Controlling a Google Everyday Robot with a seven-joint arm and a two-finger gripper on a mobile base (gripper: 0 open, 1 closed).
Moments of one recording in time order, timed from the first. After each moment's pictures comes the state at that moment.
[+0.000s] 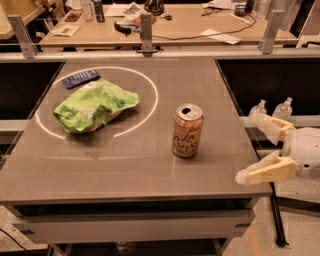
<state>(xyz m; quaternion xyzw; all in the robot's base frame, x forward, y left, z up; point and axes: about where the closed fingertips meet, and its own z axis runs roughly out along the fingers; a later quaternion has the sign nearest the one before) 0.440 -0.187 0.889 -0.41 0.67 0.32 0.54</state>
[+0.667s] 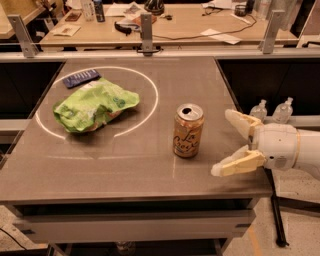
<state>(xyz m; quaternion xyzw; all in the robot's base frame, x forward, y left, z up) 0.474 -0.145 0.866 -0.43 0.63 0.35 0.54</state>
